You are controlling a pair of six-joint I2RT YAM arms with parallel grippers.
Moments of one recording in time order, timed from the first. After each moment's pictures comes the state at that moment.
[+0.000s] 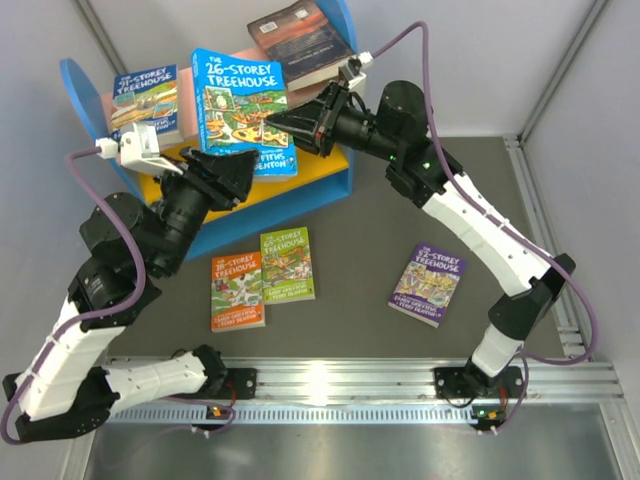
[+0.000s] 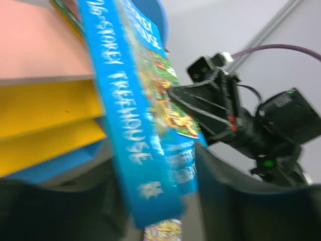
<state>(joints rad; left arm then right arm) -0.92 0.94 1.59 -0.44 -0.53 -0.52 0.77 1.70 1.96 -0.10 -0.44 1.38</state>
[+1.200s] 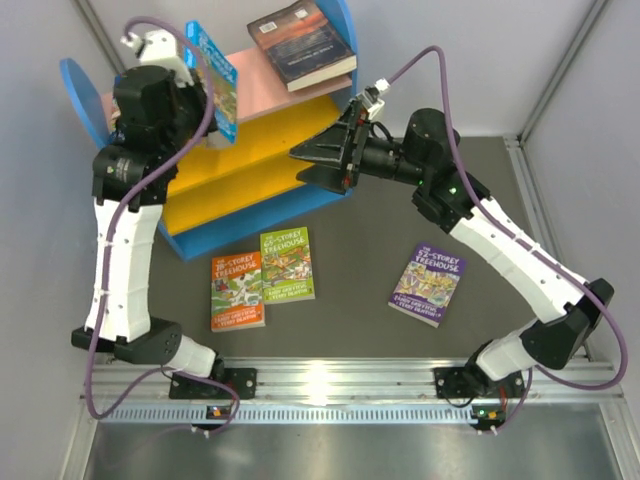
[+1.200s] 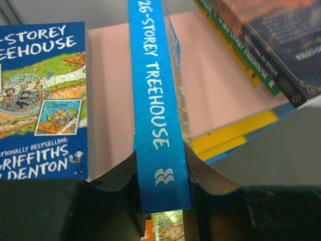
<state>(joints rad) -0.30 1.49 2.20 -0.92 -0.25 -0.18 0.73 1.47 1.64 -0.06 -0.58 1.29</state>
